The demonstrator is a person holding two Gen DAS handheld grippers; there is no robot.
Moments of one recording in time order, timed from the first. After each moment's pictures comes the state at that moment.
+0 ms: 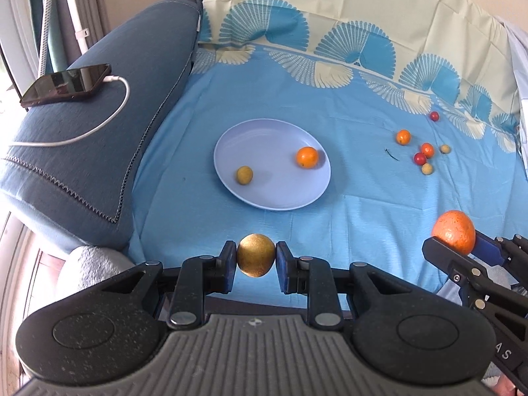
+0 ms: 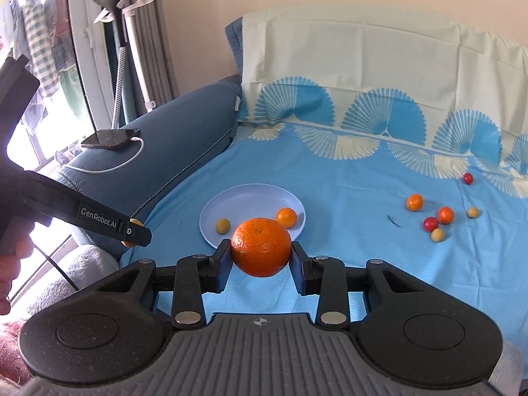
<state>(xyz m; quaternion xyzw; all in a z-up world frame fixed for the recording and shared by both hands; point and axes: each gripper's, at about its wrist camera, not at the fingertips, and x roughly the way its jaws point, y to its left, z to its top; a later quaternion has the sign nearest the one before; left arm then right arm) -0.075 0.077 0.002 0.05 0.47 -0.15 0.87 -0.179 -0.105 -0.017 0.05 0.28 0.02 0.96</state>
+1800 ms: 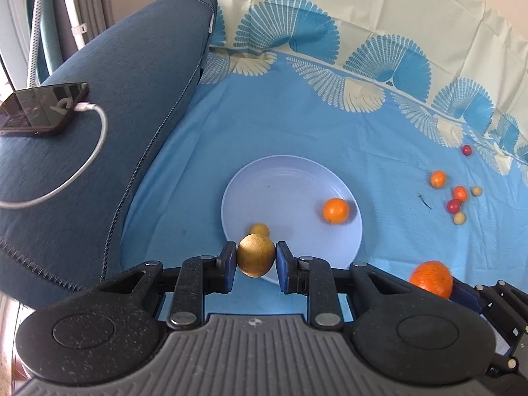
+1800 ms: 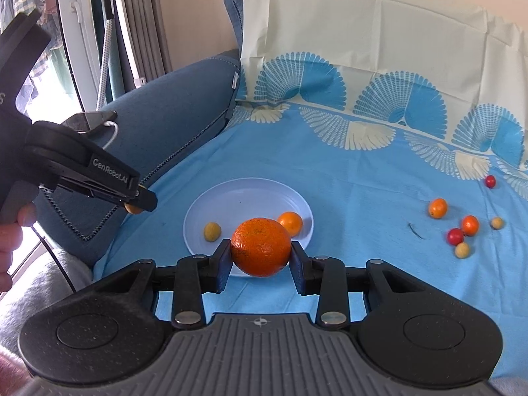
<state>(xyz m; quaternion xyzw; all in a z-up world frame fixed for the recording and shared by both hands) 0.049 0.051 -0.026 0.03 0.48 -0.12 0.87 -0.074 -0.109 -0.051 0.04 0.34 0.02 0.94</state>
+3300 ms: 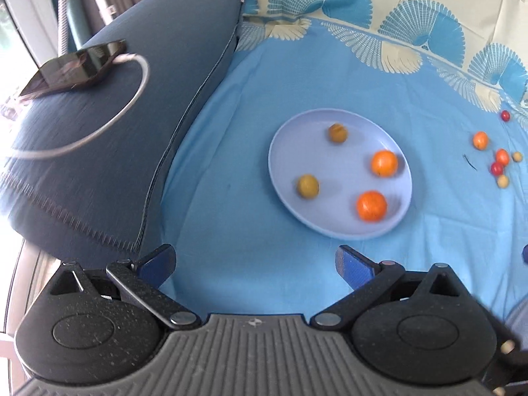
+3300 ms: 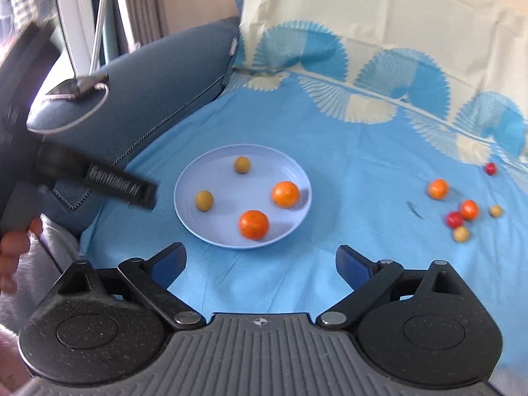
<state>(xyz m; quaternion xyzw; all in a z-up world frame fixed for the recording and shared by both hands) 0.017 0.073 -0.051 0.08 0.50 -0.06 0.86 -0.088 -0.096 -0.050 0.03 0.37 0.00 0.93</state>
